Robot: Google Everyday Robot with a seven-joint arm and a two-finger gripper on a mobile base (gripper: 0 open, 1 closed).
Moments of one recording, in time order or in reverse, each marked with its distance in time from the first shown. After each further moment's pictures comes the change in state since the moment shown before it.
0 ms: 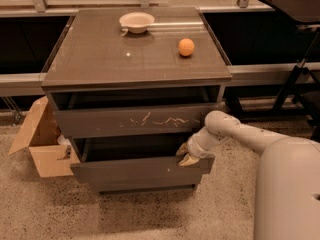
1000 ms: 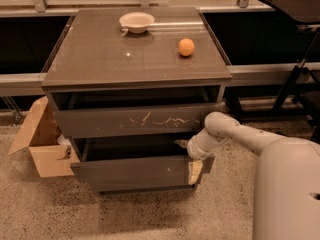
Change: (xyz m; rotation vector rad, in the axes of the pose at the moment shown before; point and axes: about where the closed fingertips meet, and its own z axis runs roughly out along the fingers) arm -0.002 0.009 0.008 -0.035 -0.017 -0.003
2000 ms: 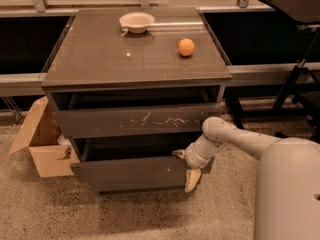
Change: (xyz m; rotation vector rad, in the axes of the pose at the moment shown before) arm -0.016 0.043 0.013 -0.119 -0.046 0.004
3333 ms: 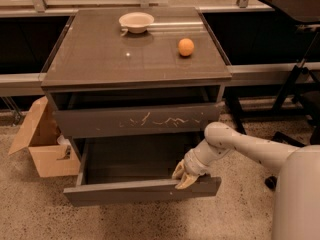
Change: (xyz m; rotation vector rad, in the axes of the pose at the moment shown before) arm -0.037 0.036 -0.003 -0.016 -0.089 -0.065
